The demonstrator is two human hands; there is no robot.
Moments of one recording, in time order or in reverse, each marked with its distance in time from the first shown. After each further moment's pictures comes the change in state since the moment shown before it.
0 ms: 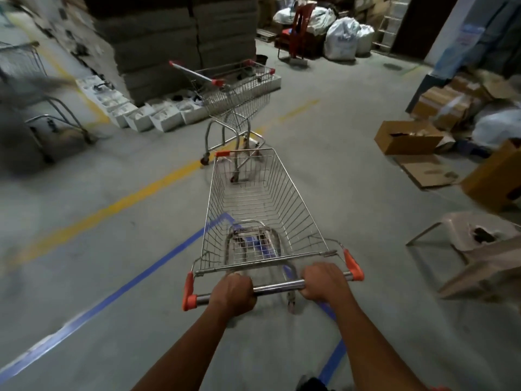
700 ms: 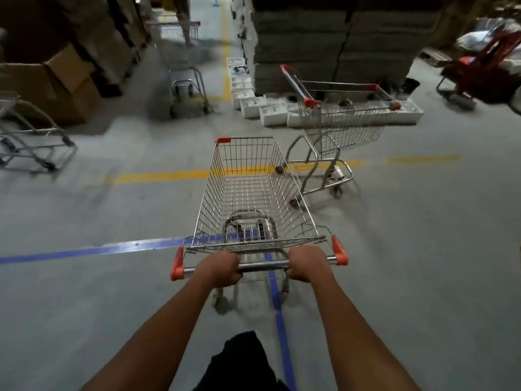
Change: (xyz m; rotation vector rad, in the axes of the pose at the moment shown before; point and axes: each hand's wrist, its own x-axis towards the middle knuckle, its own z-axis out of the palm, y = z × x) left_hand 0.248 0.022 -0.130 -0.226 0.064 -0.481; right_hand 0.358 0.138 -0.135 -0.165 0.043 -0.574
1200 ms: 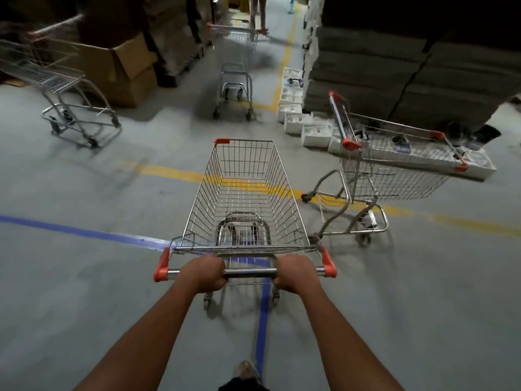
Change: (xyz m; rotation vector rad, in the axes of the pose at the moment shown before) left_hand 0.146 -0.021 -0.070 -0.059 0.007 -0.222; right_hand 0.198 0.080 -0.061 -0.109 0.013 -0.315
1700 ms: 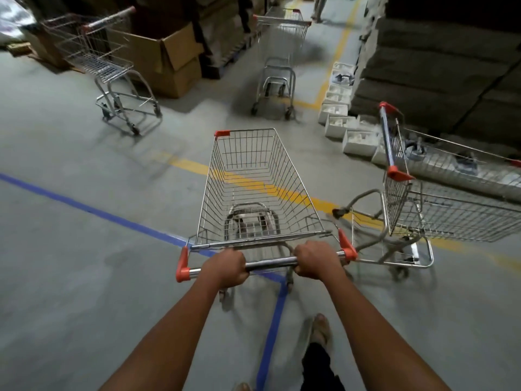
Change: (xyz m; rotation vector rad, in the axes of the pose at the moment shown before) left_hand 0.133 -0.004 -0.061 -0.185 0.073 -0.192; right_hand 0.177 0.107 -0.059 -0.156 0.023 -0.261
